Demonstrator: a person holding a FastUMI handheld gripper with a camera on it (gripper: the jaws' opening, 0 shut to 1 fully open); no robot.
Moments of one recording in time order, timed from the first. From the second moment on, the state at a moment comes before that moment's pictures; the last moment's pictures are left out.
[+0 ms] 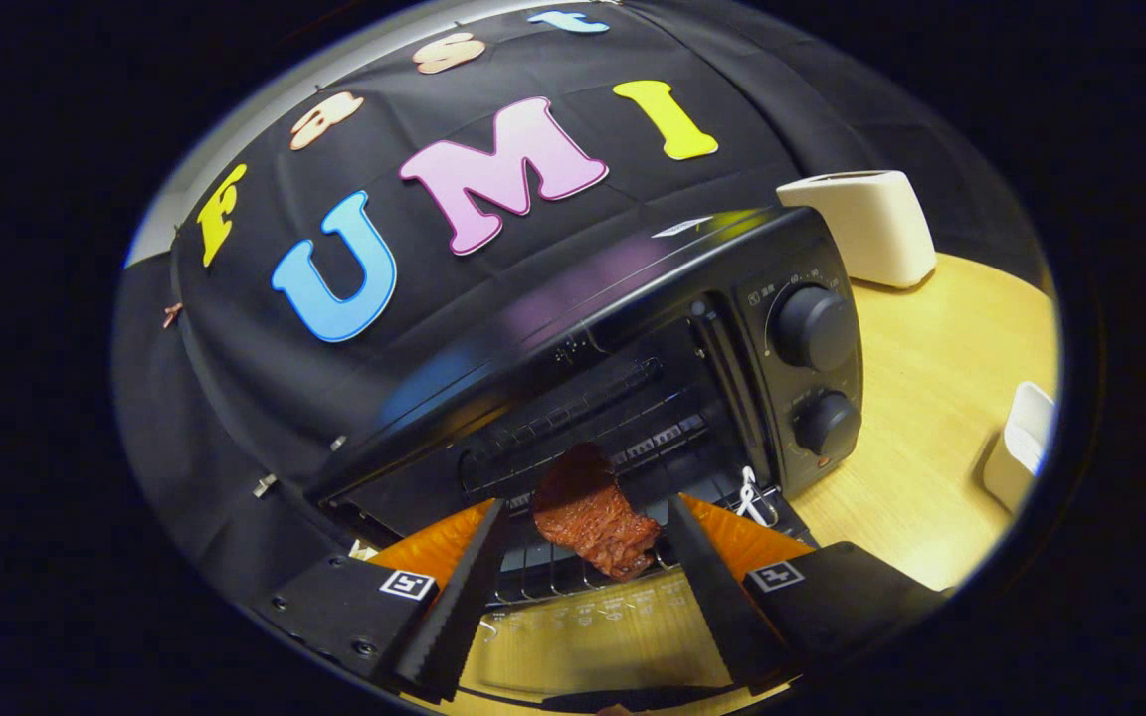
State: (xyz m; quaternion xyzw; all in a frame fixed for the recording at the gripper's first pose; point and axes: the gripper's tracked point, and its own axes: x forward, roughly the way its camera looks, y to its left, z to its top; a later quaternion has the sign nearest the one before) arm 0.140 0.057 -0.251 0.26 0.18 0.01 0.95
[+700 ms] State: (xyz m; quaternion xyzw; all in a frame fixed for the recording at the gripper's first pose) arm 0.022 0.069 -0.248 0.02 0.28 0.10 0.96
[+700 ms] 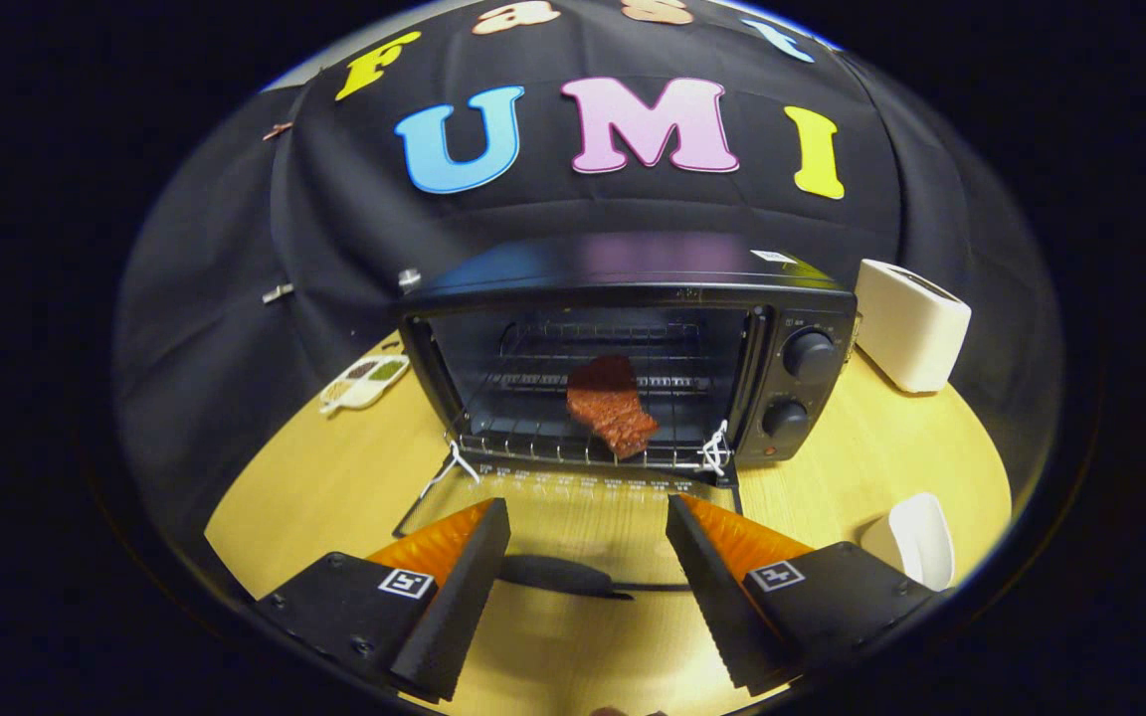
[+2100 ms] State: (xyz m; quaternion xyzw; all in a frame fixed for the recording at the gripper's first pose) arm 0.005 0.071 -0.344 -0.03 0.38 0.10 0.92
